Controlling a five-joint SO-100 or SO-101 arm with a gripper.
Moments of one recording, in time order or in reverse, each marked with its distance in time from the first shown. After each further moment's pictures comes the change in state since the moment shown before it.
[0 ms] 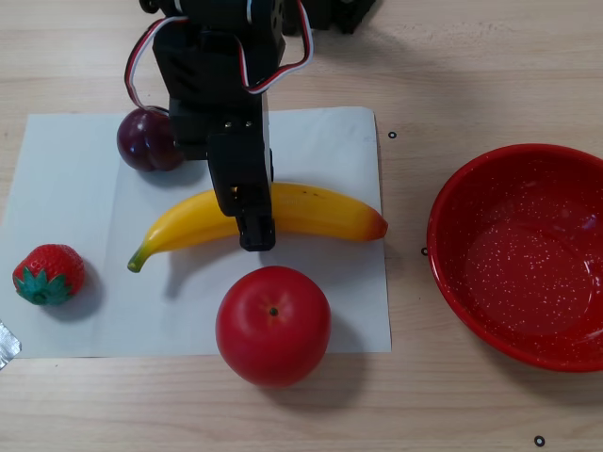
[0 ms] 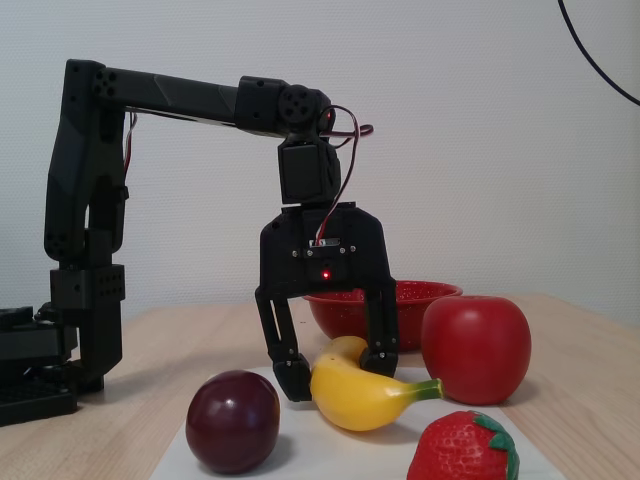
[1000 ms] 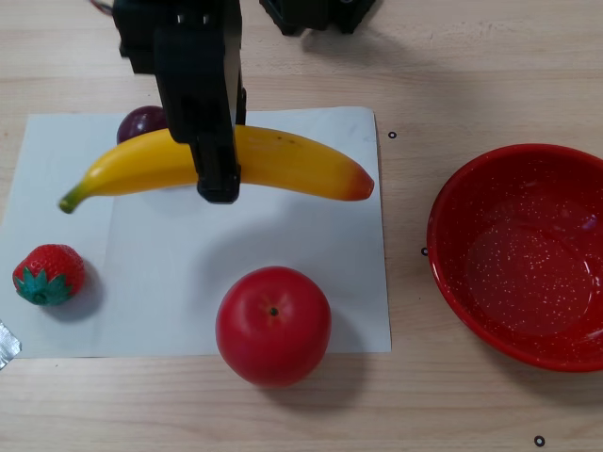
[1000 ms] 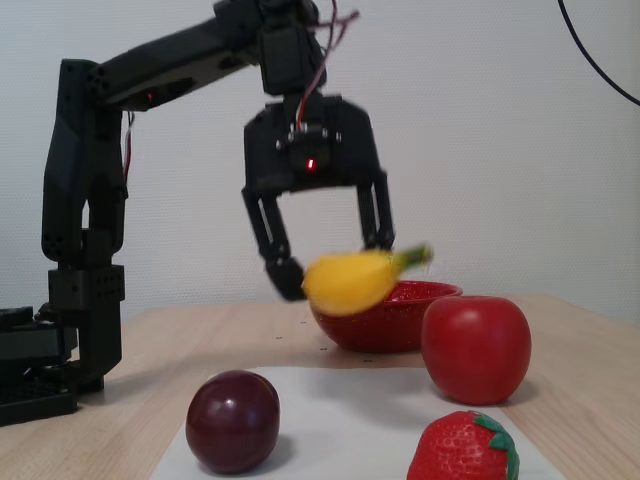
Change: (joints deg) arm -2.2 2.9 -30.2 33.8 -1.6
